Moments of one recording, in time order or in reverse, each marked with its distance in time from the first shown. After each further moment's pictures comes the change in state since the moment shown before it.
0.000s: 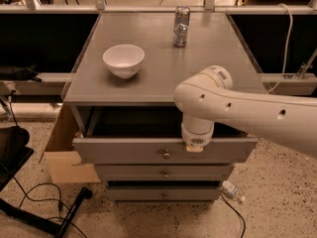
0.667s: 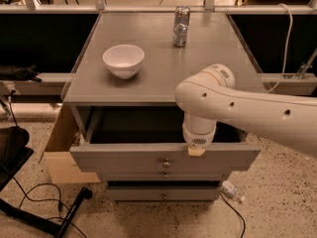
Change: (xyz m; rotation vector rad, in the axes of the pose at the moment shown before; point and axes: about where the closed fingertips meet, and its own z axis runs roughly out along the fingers) arm 0.003 0.007 -0.008 -0.014 0.003 -0.009
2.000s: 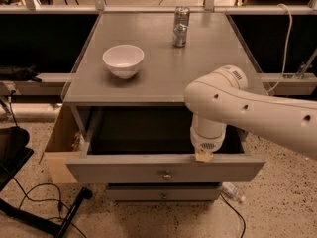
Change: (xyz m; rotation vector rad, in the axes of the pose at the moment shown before) arm 0.018 0.020 -0.009 -0.029 -0.003 0.019
